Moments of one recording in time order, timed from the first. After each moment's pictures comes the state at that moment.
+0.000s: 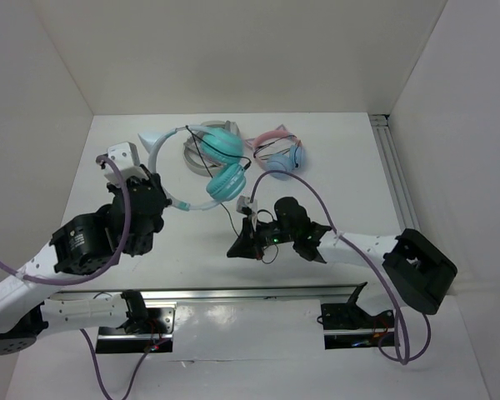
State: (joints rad) left arm -1.08 0.92 1.36 -0.87 -1.19 -0.66; right arm 0.83 1.40 0.60 0.51 -0.77 0.21
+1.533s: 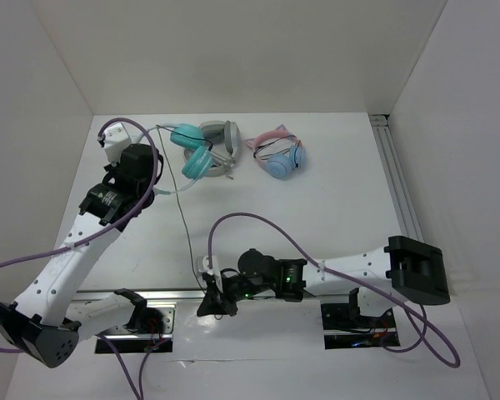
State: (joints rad) left arm -0.42 1.08 1.22 -0.75 -0.81 -0.61; right arm 1.41 1.39 0.70 0.46 -0.41 0.19
